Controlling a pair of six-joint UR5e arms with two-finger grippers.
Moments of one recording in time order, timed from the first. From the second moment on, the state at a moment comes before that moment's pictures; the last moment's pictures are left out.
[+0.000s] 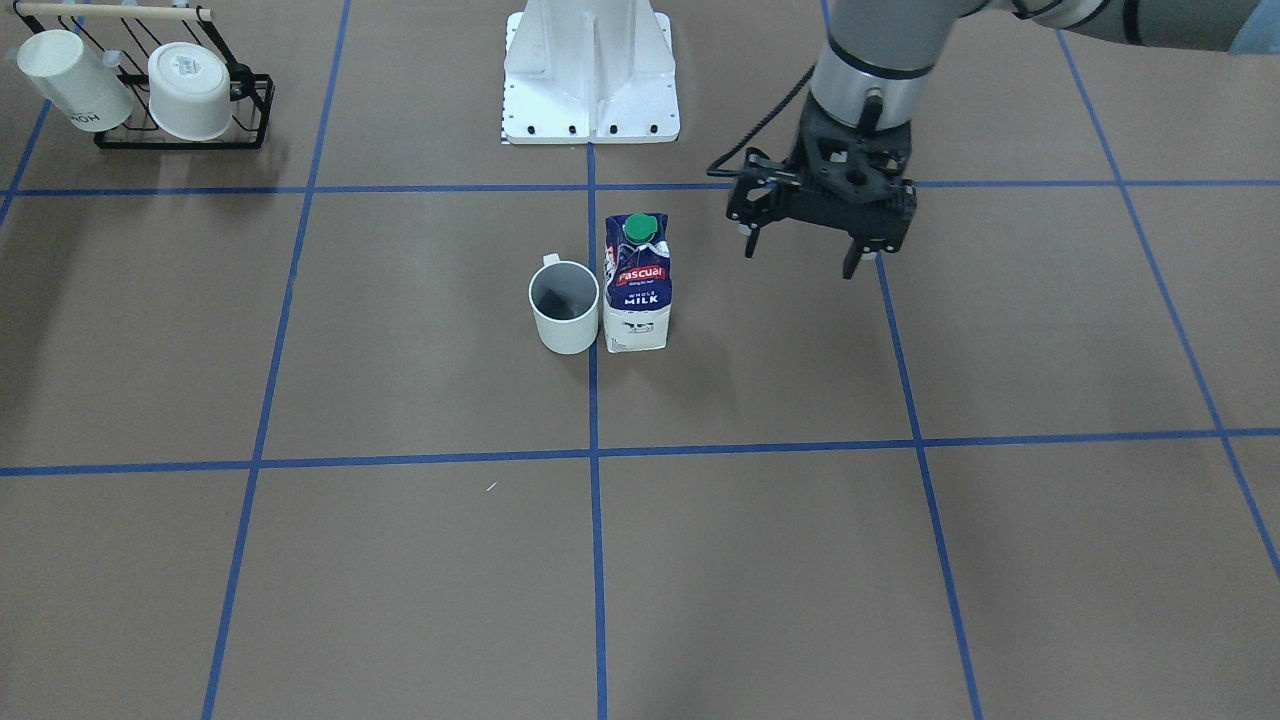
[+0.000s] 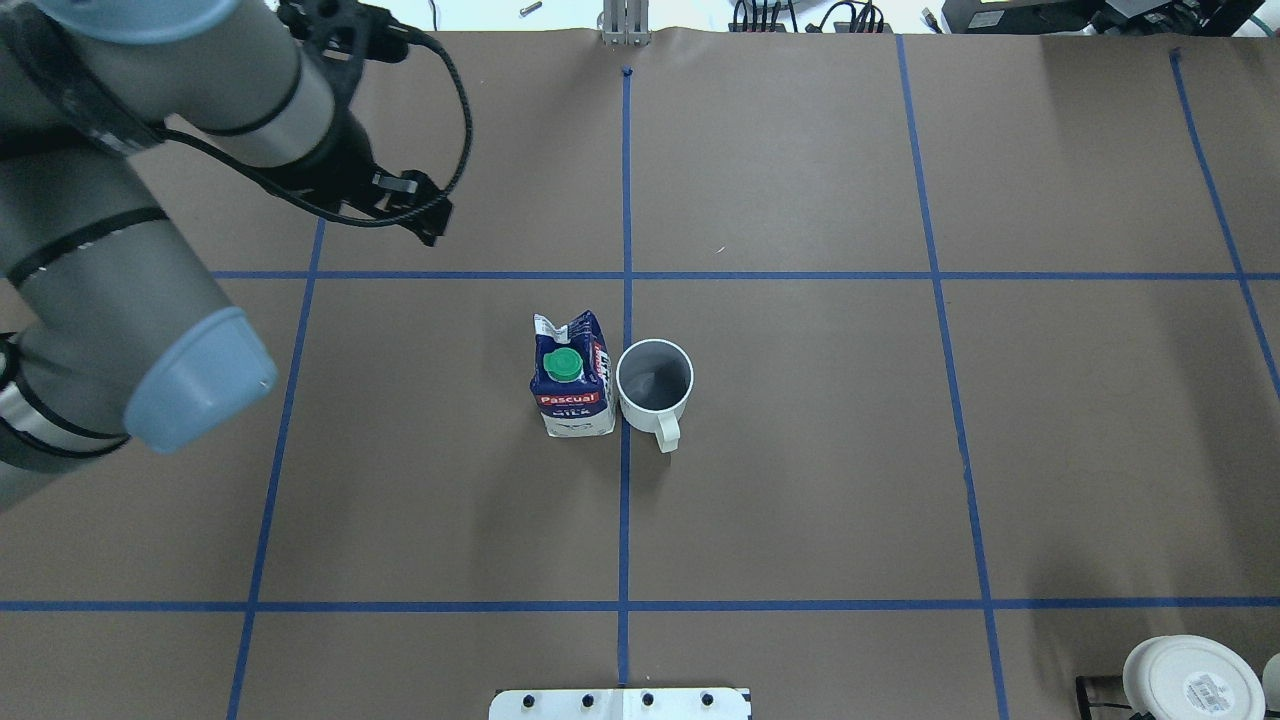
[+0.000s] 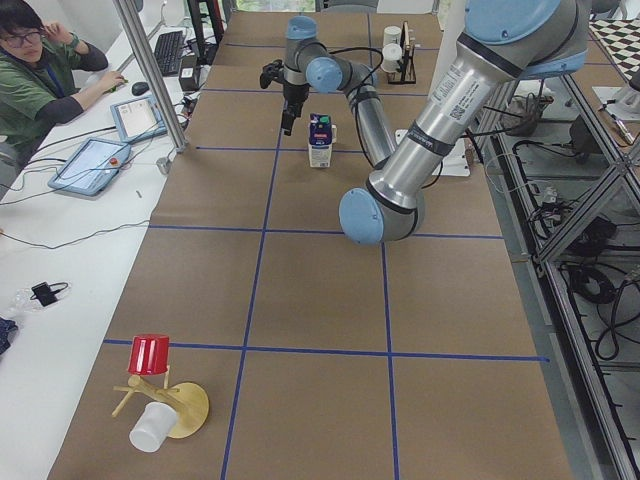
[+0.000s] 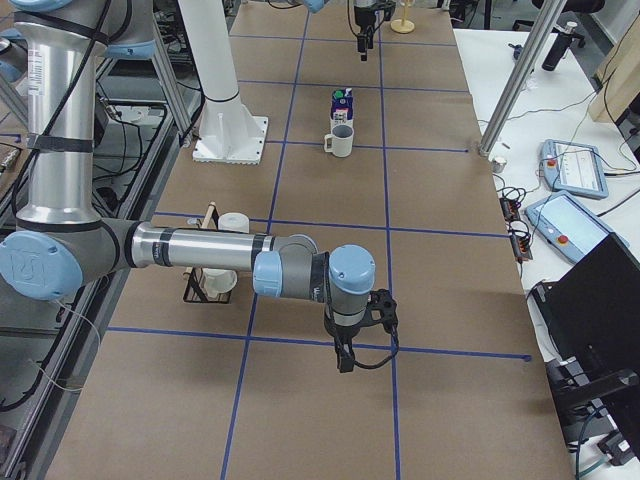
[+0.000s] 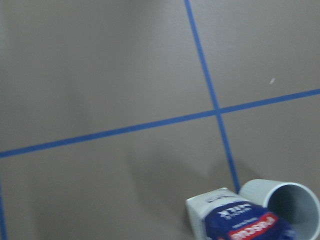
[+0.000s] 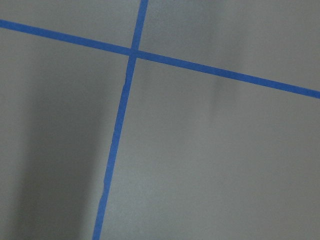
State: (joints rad) left arm -0.87 -2.18 -1.97 -1.30 -2.02 -0.66; right arm 1.59 -1.68 1.65 -1.58 2.25 -0.23
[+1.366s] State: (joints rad) left arm -1.51 -1.51 -1.81 -1.38 -2.33 0.19; right arm 1.59 -1.68 1.64 -1.57 2.25 -0.23
